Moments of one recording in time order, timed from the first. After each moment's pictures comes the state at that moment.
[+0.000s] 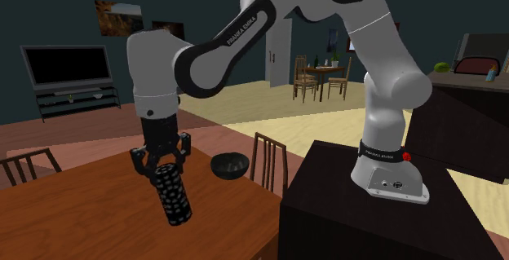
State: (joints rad) arm 0.30 0.51 0.46 -1.79 -0.28 2.25 1.13
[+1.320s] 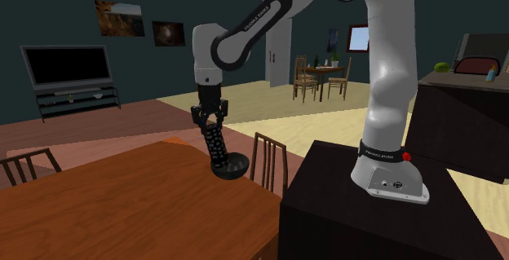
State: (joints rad) arm -0.08 0.20 0.41 -2.14 -0.10 2.32 0.64
